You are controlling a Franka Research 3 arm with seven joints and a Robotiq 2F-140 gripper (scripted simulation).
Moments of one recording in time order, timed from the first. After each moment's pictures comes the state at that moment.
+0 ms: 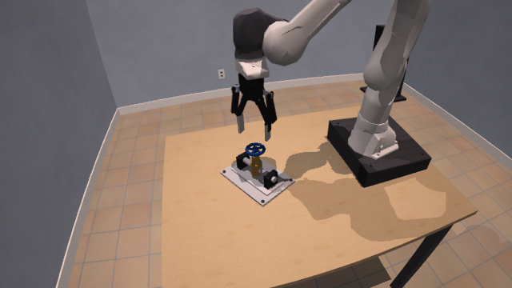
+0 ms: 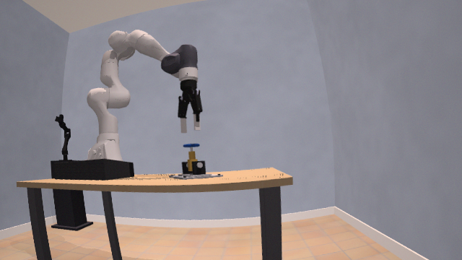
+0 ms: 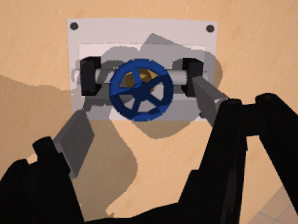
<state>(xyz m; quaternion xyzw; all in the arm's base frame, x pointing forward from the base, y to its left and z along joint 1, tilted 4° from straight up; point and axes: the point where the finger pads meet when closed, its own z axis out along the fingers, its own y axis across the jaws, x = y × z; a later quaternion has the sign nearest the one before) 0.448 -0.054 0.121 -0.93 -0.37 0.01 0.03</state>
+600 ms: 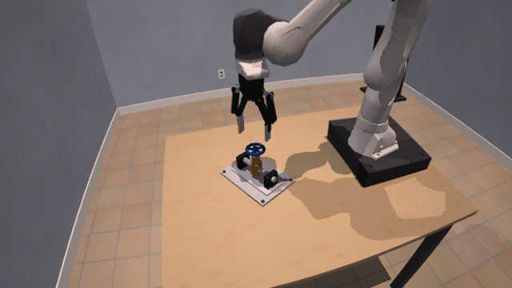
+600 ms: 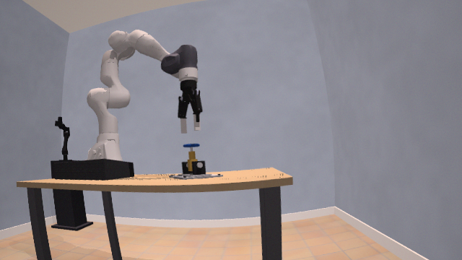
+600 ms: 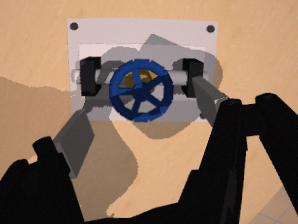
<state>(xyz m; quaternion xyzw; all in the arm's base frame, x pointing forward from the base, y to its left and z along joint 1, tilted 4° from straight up) 0.448 -0.054 0.119 -0.93 -0.37 0.01 0.03</state>
